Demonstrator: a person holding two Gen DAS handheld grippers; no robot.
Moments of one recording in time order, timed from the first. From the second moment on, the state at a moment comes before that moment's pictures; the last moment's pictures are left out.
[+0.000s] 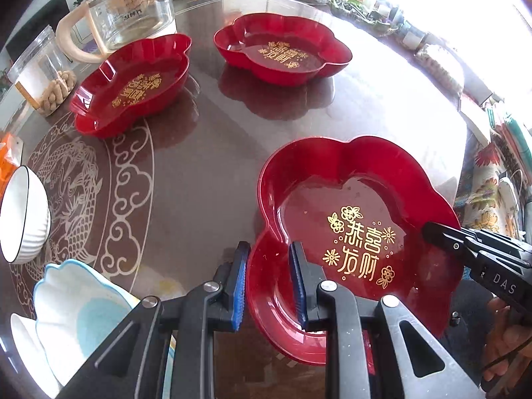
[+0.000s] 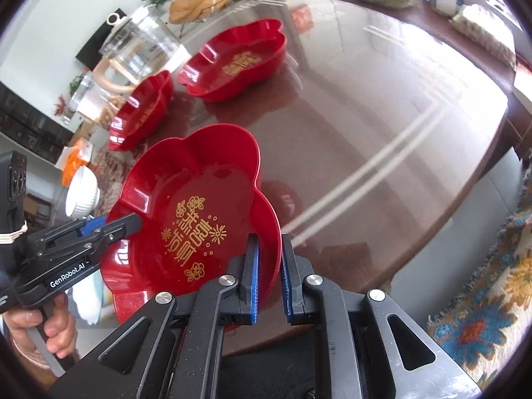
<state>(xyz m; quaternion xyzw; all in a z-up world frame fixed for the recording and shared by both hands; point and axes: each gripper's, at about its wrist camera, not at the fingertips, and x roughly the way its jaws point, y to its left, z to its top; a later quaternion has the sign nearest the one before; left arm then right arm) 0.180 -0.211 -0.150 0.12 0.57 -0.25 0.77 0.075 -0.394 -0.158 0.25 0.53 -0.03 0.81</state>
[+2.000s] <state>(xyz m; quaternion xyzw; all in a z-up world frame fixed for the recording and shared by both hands) -0.009 -0.052 -0.055 -0.01 0.26 -0.09 0.96 -0.097 -0.231 -0.085 -0.03 0.10 -0.12 0.99</state>
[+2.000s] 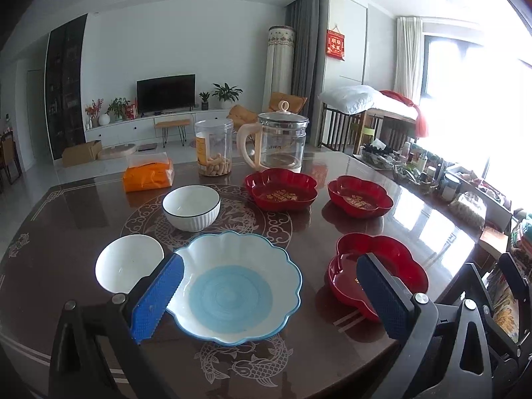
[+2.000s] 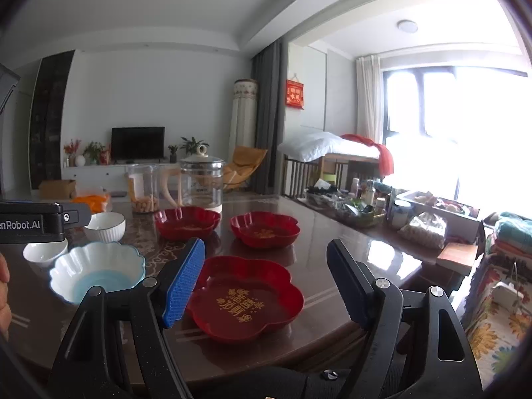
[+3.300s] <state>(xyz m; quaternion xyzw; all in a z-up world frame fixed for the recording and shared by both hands) 0.097 -0.097 -0.004 -0.08 0.43 -0.26 0.86 -0.027 -0.307 -0.012 0.05 0.25 0.03 0.97</state>
